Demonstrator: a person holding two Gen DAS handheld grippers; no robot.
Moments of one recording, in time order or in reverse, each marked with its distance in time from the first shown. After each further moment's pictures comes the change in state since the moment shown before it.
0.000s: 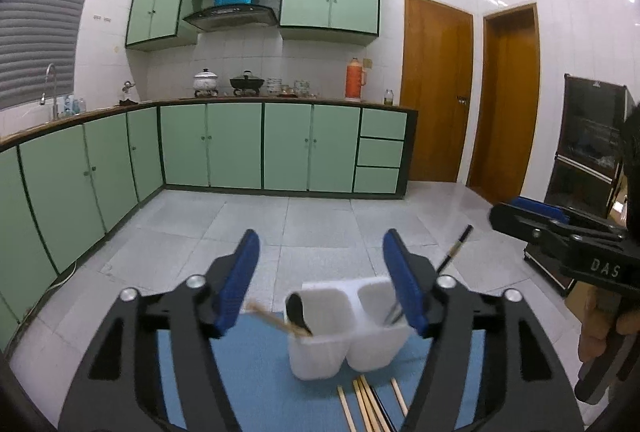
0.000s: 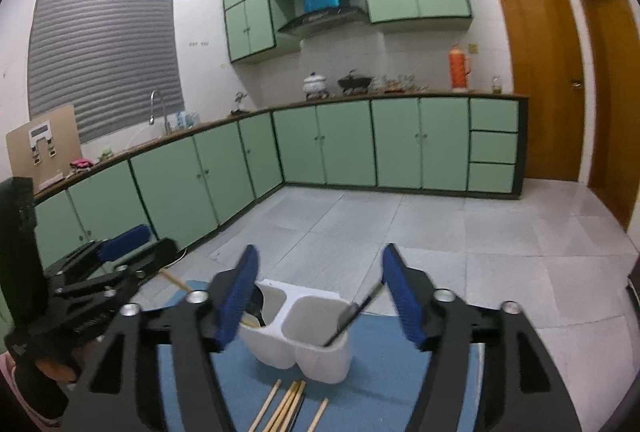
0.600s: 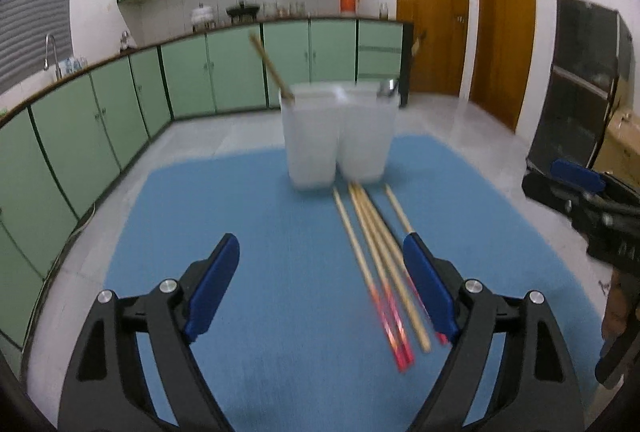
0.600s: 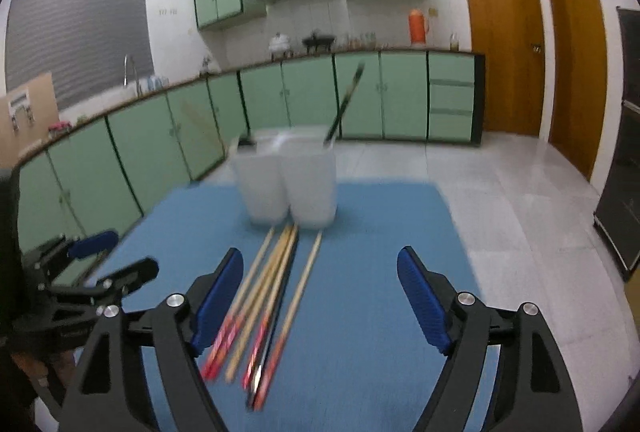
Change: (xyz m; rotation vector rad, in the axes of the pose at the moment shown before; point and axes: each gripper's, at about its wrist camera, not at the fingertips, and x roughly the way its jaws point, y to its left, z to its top) left arm -0.084 -0.012 -0.157 0.079 0.307 0.035; right arm -0.089 0.033 -0.170 0.039 0.159 -0.134
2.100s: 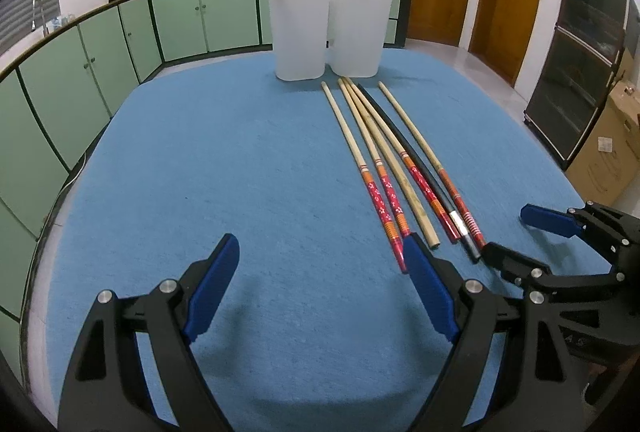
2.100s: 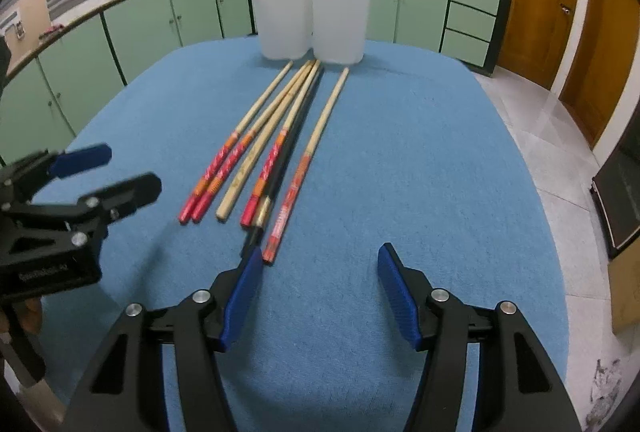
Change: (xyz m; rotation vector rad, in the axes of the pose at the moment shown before) left arm 0.017 -0.011 -0.064 -0.010 0.197 -0.019; right arm 0.043 0.034 -0.086 -0.110 0.355 -0.040
